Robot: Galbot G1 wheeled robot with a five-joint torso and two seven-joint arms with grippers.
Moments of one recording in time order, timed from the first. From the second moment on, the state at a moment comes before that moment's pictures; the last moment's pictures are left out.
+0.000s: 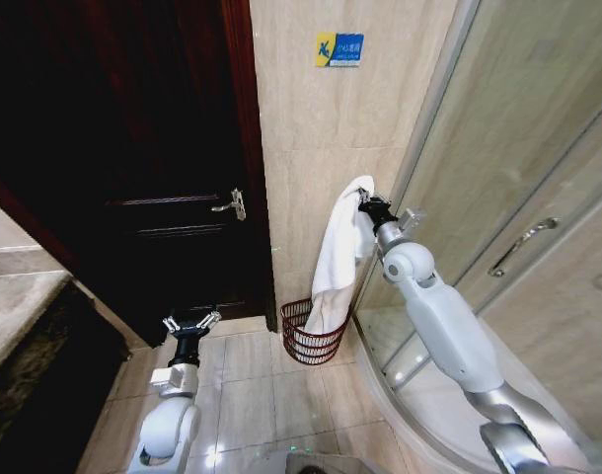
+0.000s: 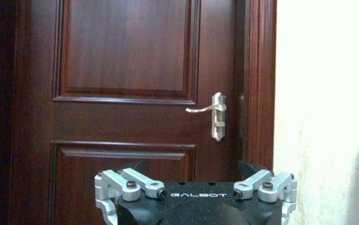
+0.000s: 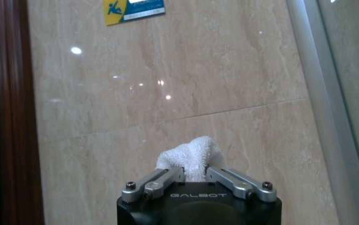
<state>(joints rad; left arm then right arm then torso) 1.63 -1.44 -0.65 -2.06 -0.19 -0.22 -0.09 -0.56 1.11 0.14 1.80 0.74 -0.20 0.30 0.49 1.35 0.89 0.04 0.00</state>
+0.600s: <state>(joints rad) 1.63 -1.44 -0.63 -2.03 -0.16 -0.24 -0.09 -0.63 1.19 0.17 1.79 0.66 -0.17 0.27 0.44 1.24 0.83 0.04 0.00</state>
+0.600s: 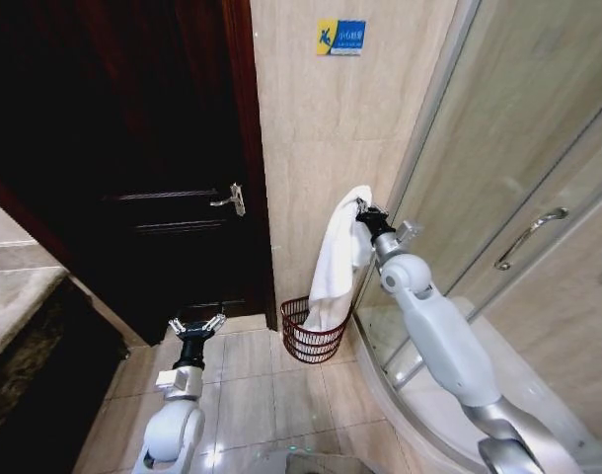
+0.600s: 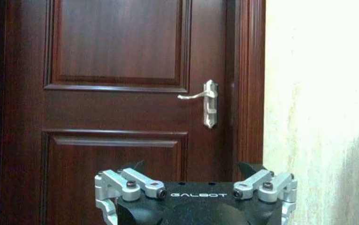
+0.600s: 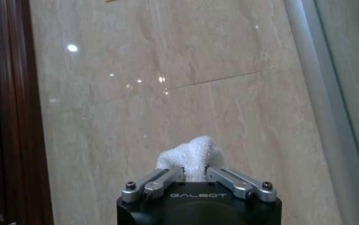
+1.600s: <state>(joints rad) 1.67 -1.46 -0.64 -2.03 -0.15 -0.33 -0.03 -0.97 1.27 0.29 1.91 0.54 -0.12 0.21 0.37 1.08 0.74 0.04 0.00</state>
